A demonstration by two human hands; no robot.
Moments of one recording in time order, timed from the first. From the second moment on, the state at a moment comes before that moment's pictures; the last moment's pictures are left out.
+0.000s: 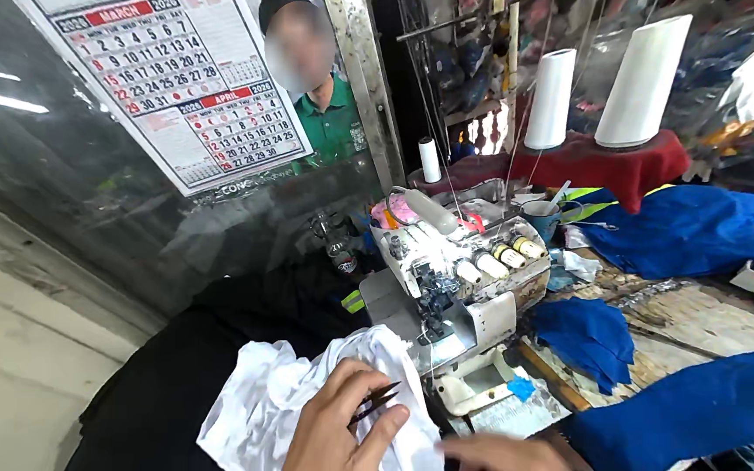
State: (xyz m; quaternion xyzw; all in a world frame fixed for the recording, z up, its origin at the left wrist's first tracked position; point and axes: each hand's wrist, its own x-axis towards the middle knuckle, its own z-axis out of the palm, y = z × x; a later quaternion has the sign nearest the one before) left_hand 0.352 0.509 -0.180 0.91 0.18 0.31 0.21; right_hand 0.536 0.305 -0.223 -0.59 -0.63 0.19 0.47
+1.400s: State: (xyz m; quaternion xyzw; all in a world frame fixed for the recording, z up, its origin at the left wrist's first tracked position) left_hand 0.297 0.505 -0.123 0.93 0.25 0.27 0.08; right_hand 0.620 0.312 -0.215 -0.74 -0.56 0.04 0.37
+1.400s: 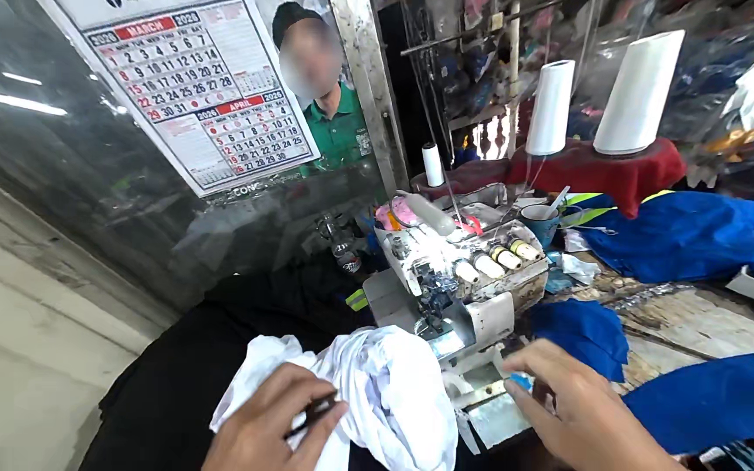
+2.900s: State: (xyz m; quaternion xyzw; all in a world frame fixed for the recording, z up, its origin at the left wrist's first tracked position) left_hand 0.289 0.428 -0.113 0.82 0.25 0.49 0.16; right_hand 0.522 0.364 -0.083 -0.32 -0.36 0.50 0.72
